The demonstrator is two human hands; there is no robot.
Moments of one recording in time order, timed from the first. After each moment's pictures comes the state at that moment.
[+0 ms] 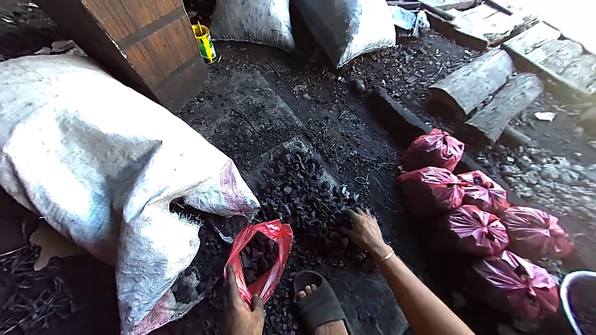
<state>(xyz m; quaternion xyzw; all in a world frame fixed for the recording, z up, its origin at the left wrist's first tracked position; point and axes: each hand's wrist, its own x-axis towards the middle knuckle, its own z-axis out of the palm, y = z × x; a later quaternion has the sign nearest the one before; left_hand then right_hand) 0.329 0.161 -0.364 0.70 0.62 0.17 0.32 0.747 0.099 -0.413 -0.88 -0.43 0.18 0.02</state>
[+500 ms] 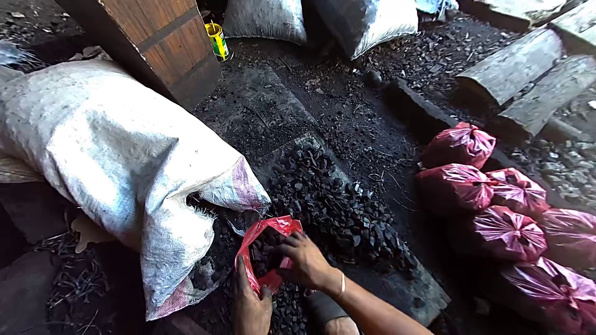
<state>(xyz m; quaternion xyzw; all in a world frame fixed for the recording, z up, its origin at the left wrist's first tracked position) 0.331 0.166 -0.358 0.70 0.62 0.19 0.31 0.545 0.159 -0.366 -0.63 -0.70 0.26 0.22</state>
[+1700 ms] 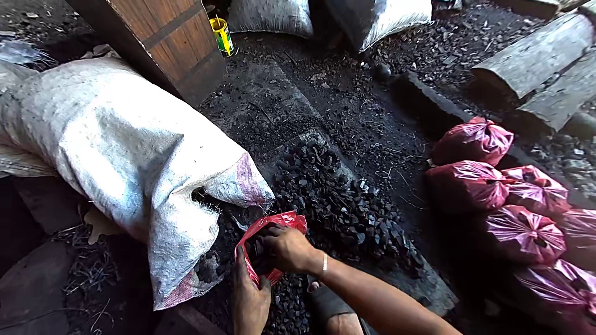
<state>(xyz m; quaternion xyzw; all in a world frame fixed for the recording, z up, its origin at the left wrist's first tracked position) 0.334 0.182 -0.341 0.70 0.63 0.18 0.29 0.523 0.216 -0.366 -0.57 -0.76 0.27 0.18</state>
